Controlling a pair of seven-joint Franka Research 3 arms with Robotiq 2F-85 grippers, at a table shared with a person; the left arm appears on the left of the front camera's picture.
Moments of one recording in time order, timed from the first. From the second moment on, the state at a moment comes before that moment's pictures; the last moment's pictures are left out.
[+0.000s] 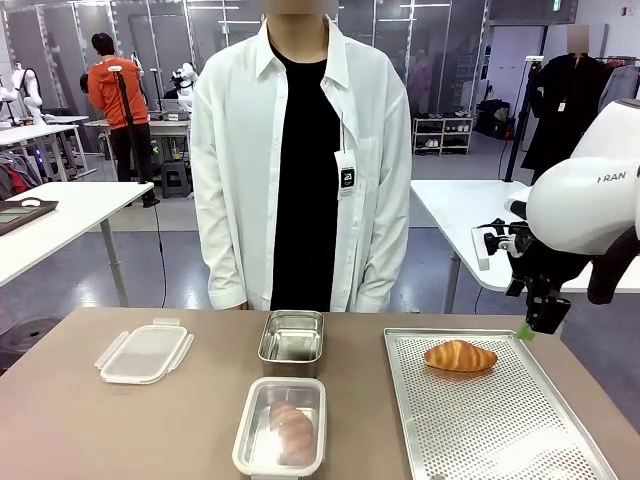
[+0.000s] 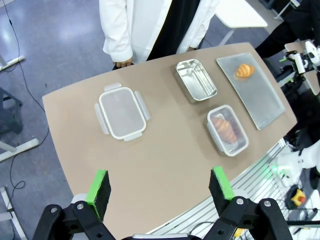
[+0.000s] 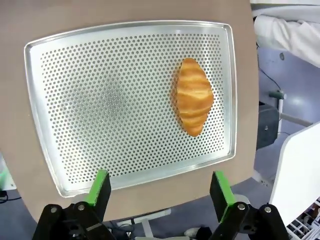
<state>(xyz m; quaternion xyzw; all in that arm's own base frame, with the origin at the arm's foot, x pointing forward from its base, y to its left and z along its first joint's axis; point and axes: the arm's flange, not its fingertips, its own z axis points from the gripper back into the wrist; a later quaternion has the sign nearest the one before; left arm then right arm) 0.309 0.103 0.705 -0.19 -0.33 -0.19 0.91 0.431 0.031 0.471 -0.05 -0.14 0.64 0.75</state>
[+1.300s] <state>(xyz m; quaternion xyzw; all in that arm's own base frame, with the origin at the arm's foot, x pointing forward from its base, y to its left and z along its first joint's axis) 0.309 0.103 0.705 -0.19 -0.33 -0.19 0.91 0.552 0.060 0.357 -0.05 -0.09 0.66 0.75</state>
